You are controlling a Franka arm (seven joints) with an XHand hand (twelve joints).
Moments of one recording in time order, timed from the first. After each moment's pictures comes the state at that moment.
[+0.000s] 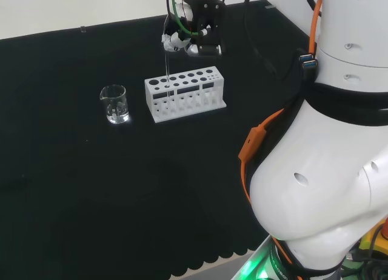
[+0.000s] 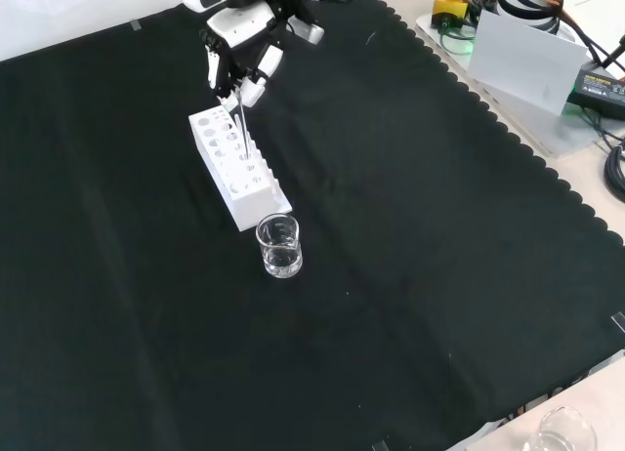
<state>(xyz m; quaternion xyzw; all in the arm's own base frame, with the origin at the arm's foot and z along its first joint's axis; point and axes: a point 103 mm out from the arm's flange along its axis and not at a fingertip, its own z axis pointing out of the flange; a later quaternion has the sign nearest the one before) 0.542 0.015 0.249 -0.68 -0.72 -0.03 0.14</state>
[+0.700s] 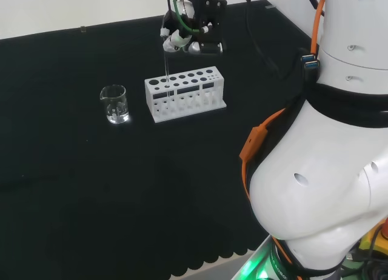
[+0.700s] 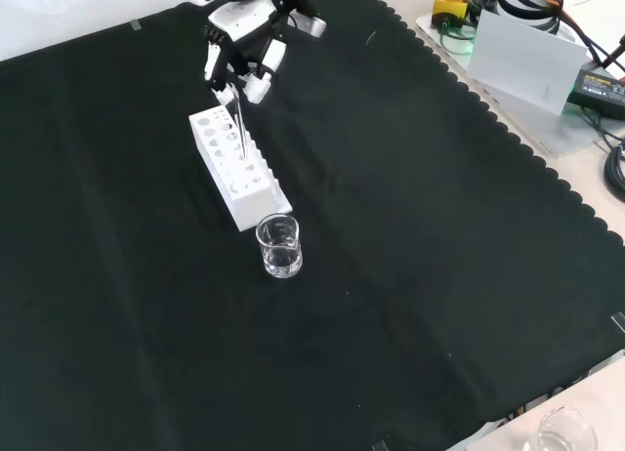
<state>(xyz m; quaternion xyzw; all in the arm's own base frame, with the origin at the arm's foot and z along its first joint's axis) 0.537 0.017 0.258 -0.67 -0.73 -0.04 0.15</state>
